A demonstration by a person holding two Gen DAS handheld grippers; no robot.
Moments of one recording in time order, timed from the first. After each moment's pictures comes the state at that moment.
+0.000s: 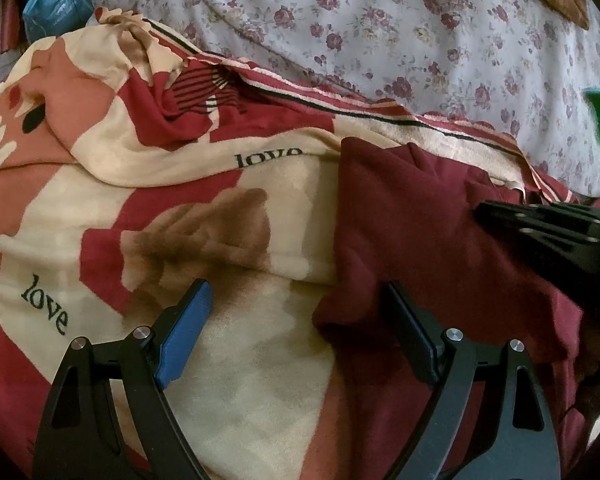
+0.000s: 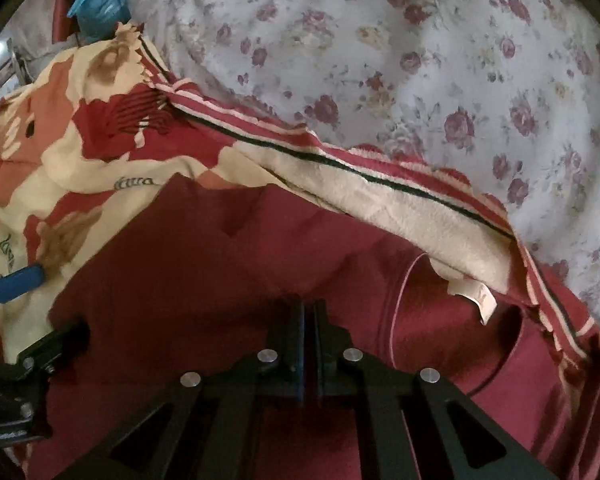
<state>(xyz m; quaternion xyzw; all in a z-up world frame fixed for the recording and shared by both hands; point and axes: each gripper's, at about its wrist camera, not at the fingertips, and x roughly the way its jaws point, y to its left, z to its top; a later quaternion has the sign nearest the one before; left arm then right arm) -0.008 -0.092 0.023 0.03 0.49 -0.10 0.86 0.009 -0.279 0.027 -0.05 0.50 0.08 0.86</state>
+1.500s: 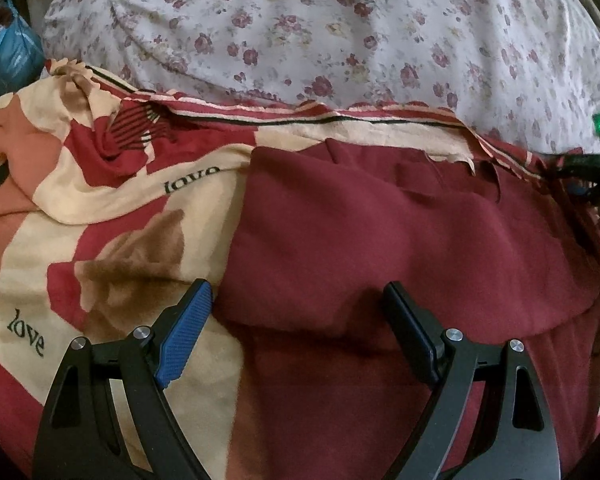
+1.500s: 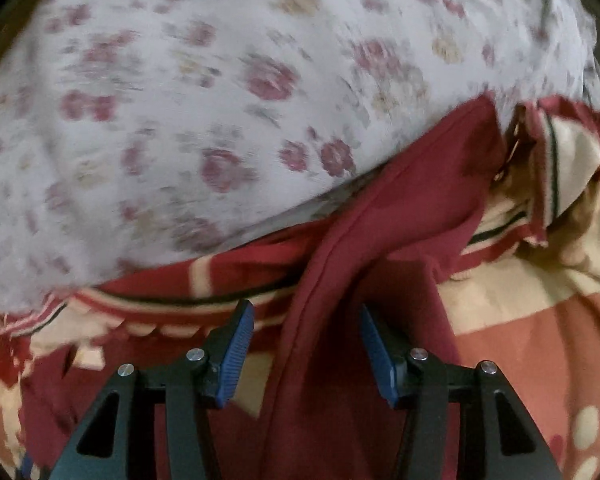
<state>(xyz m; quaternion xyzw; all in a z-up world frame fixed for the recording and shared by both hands) -0.030 -0.132 0.033 0.07 0.46 -0.17 0.87 -0.026 -0.597 0.003 0.25 0.48 -0.22 0.82</state>
